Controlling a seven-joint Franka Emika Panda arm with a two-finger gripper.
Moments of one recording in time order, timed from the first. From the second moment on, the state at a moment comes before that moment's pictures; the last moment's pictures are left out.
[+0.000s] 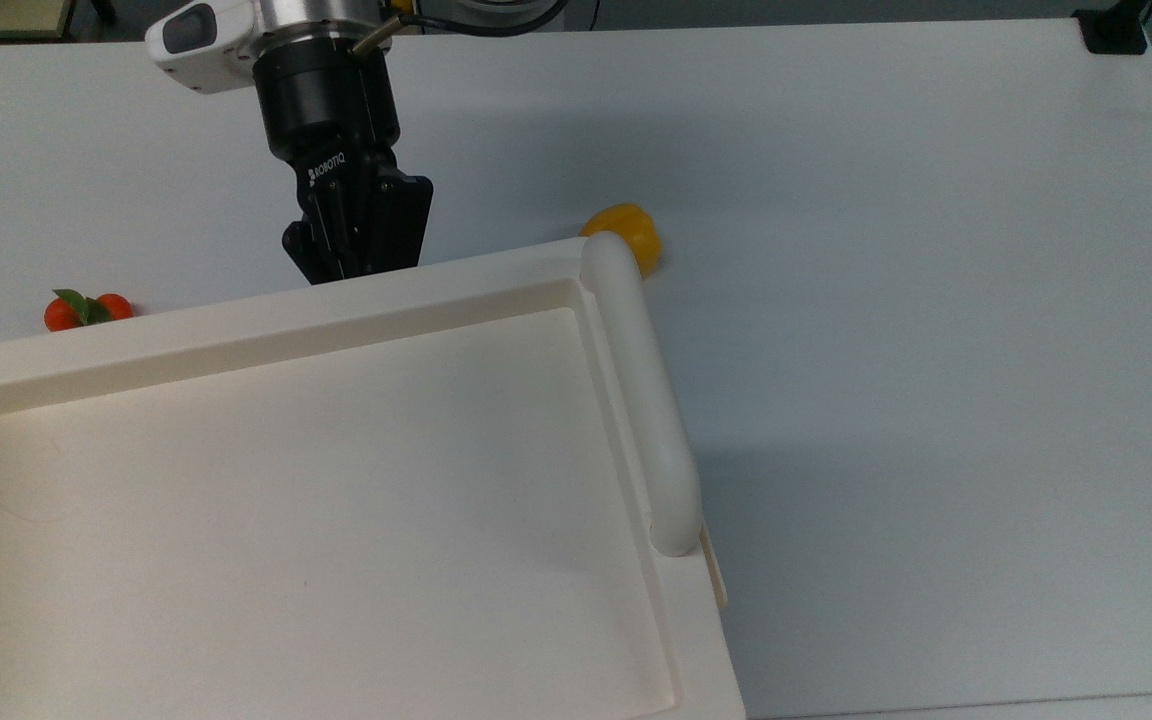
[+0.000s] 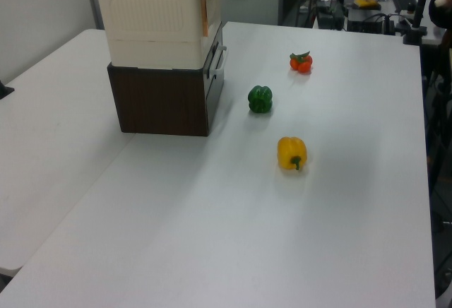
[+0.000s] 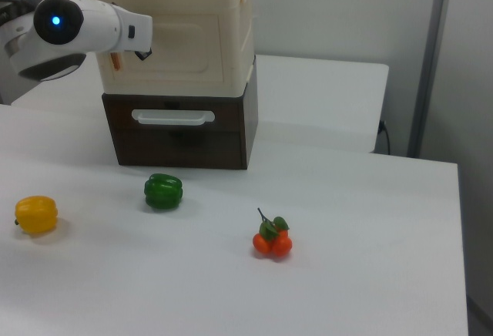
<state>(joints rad) 0.11 0.37 -0.05 -1.49 1.05 2.89 -0.22</state>
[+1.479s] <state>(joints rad) 0.03 -0.01 -0.22 -1.68 0.12 1.68 -0.12</state>
